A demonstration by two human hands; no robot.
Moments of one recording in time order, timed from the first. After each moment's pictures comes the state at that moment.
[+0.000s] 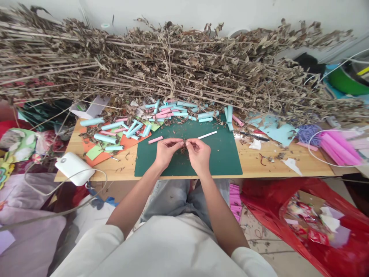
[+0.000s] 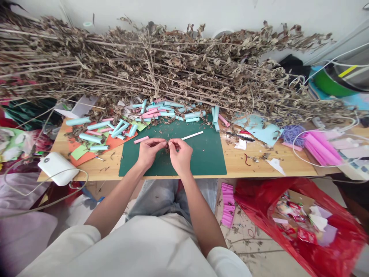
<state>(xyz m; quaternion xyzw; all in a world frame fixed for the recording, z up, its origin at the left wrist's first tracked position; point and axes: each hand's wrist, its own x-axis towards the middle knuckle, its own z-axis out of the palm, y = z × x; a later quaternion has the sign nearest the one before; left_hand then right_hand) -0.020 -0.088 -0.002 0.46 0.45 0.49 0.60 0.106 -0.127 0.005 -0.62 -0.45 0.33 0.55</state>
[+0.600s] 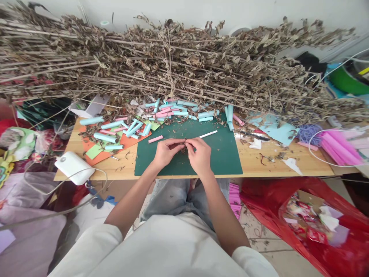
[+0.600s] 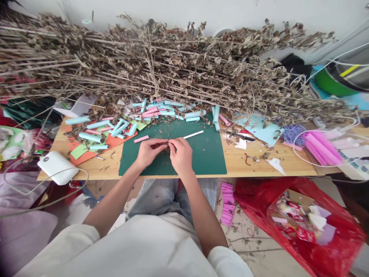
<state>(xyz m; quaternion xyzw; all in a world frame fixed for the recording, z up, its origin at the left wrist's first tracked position) -0.033 -0.087 -0.004 0.56 0.42 0.42 0.57 0.116 -0.130 0.010 -0.62 -0.61 0.17 0.45</state>
